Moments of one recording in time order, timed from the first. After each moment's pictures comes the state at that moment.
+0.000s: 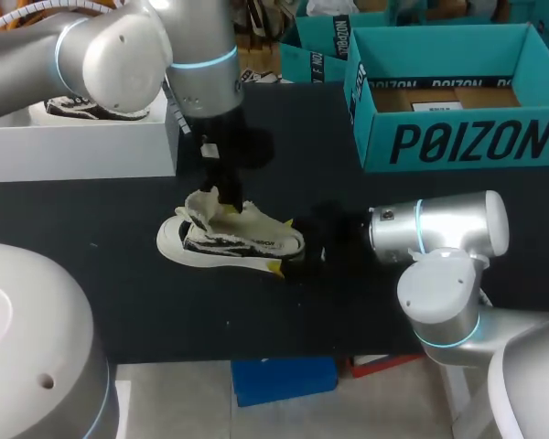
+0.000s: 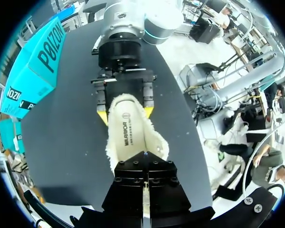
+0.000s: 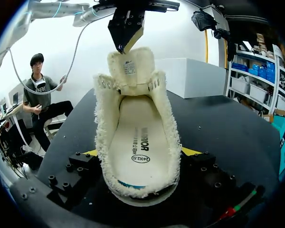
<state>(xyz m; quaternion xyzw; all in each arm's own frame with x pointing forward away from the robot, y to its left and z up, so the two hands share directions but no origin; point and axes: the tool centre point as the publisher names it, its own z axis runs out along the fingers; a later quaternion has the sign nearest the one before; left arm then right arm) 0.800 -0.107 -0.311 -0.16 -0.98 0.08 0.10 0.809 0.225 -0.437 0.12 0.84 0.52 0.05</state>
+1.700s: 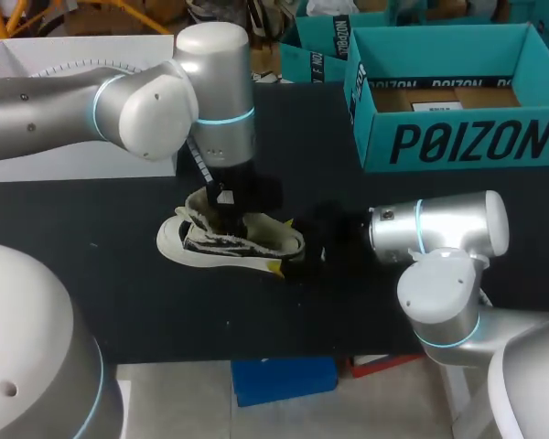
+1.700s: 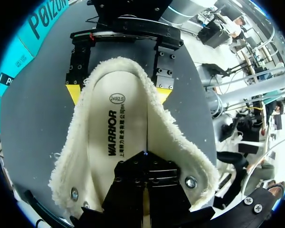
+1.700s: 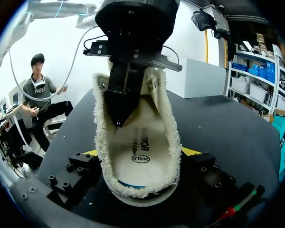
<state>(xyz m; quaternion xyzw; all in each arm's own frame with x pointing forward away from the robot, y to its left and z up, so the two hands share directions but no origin) 0.786 -0.109 -0.412 -0.10 -0.98 0.05 0.14 0.809 0.225 -0.437 0.12 0.84 0.52 0.05</state>
